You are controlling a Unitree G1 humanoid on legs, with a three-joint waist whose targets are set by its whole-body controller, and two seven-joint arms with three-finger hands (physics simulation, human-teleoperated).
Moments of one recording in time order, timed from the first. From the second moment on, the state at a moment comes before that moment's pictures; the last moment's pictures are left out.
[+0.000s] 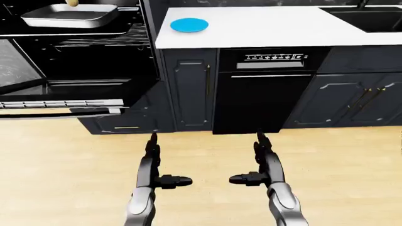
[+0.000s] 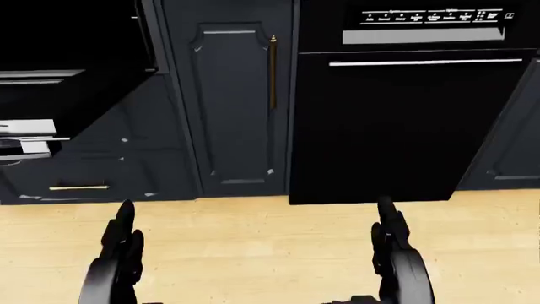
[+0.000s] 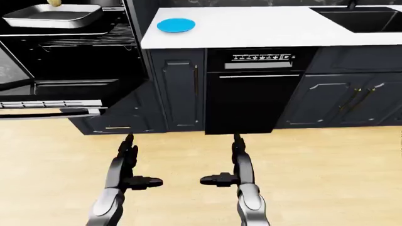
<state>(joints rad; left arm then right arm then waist) 0.03 0.02 0.04 0.09 -0.01 0.06 -0.04 0.03 -0.01 -0.04 0.09 0.01 0.06 0.04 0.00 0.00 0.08</state>
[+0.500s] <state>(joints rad) -0.33 0.12 0.15 -0.62 -0.08 0.87 -0.07 -0.25 -0.13 -0.20 -0.41 0.13 0.57 0.07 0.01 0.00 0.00</state>
